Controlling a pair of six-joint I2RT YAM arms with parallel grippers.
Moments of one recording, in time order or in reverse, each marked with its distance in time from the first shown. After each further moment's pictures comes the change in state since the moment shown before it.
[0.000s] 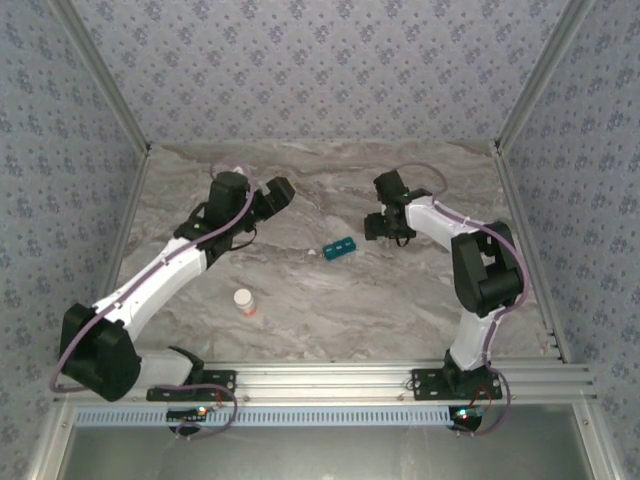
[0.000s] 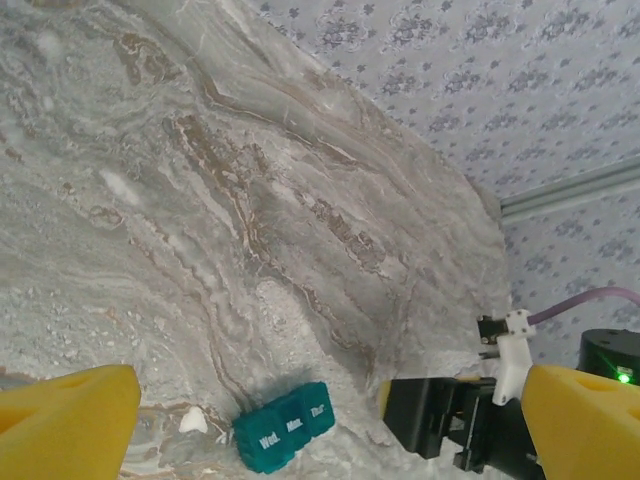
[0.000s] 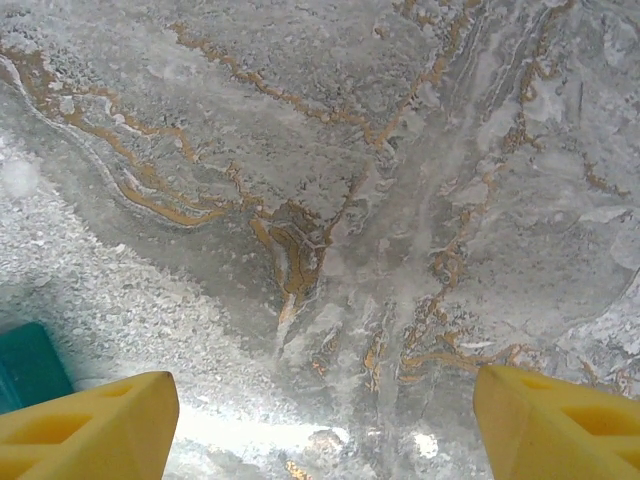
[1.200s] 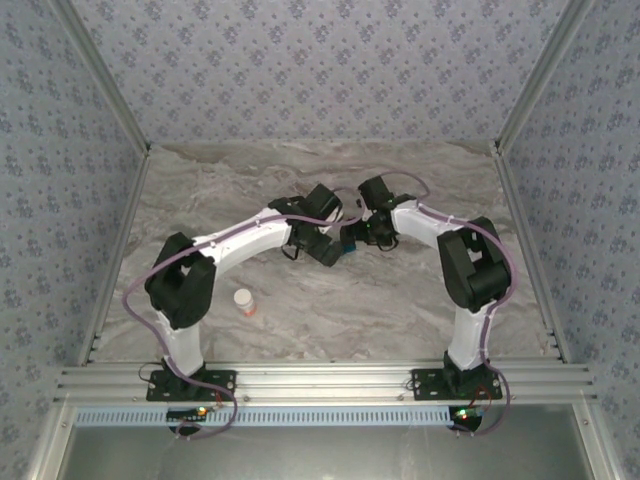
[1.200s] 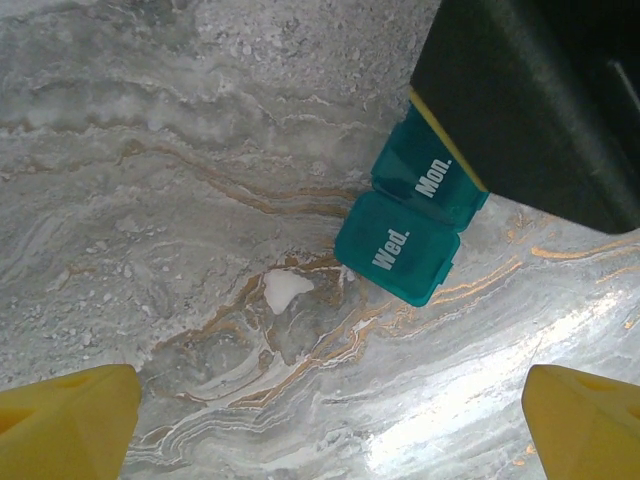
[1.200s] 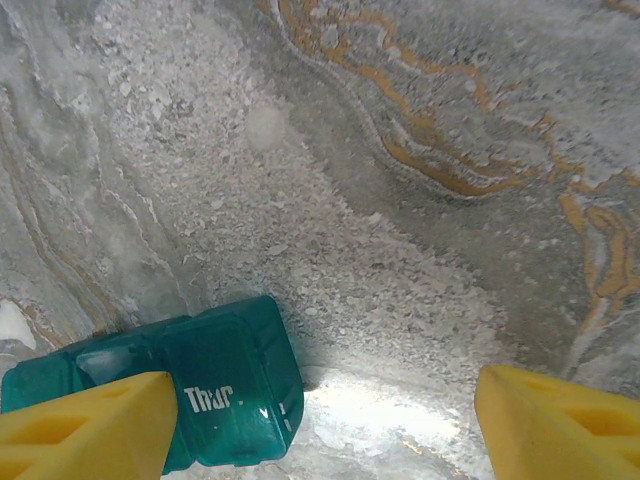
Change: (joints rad) left arm -0.298 0.552 0.413 -0.531 -0.157 0.800; right arm 0.076 0.075 0.006 0.084 -0.227 0.091
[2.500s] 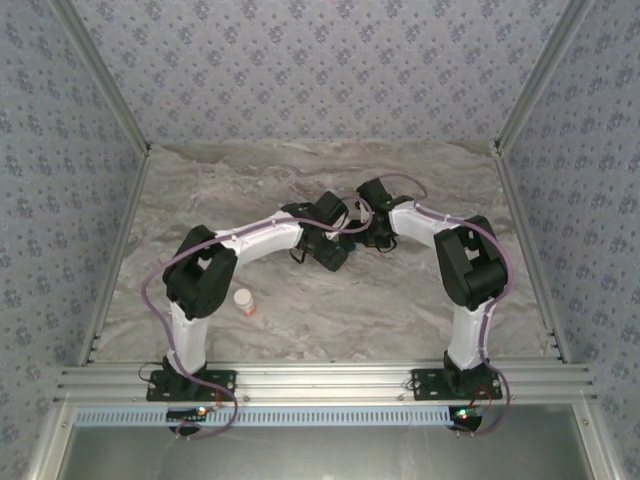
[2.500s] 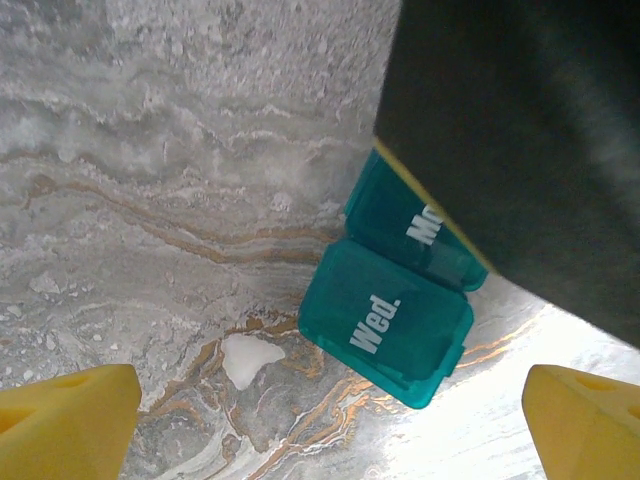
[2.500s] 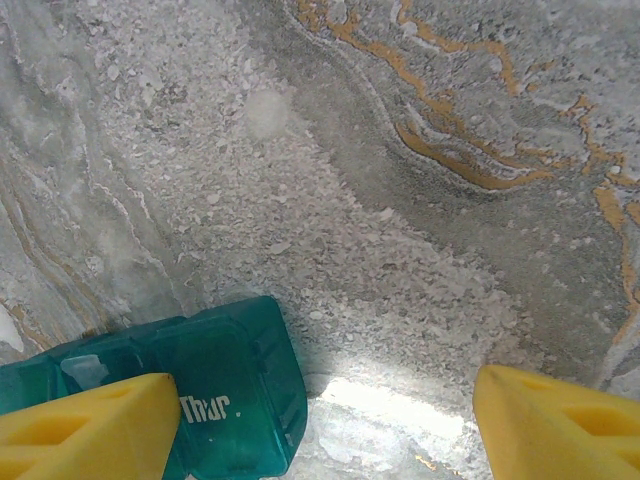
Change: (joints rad) left arm -0.005 0.112 -0.003 0.090 0.006 0.043; right arm 0.002 0.019 -0.003 0.011 -0.009 0.004
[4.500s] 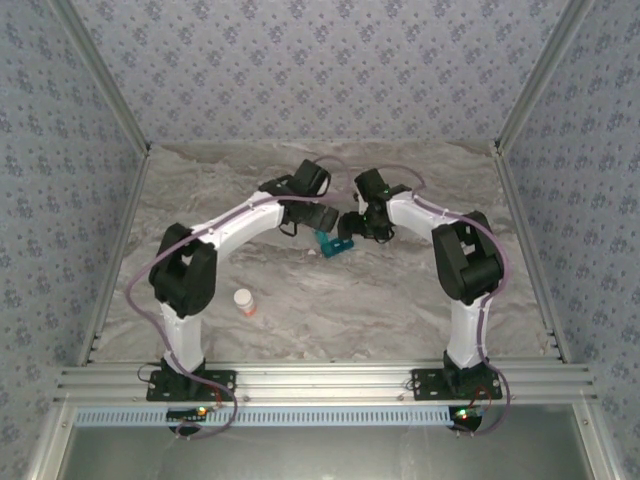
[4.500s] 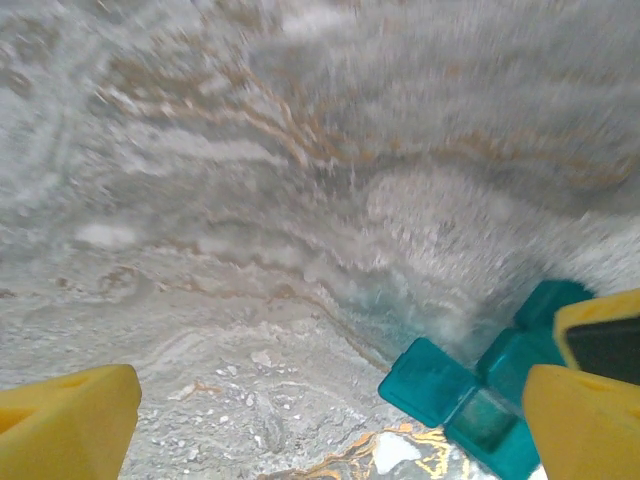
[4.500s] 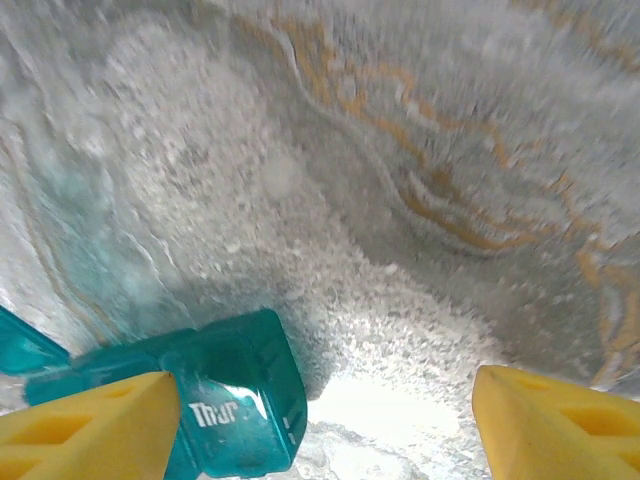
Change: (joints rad) left arm 0.127 -0.069 0.117 0.037 -0.068 -0.141; right arm -0.014 0.050 0.148 -0.105 0.006 -0.013
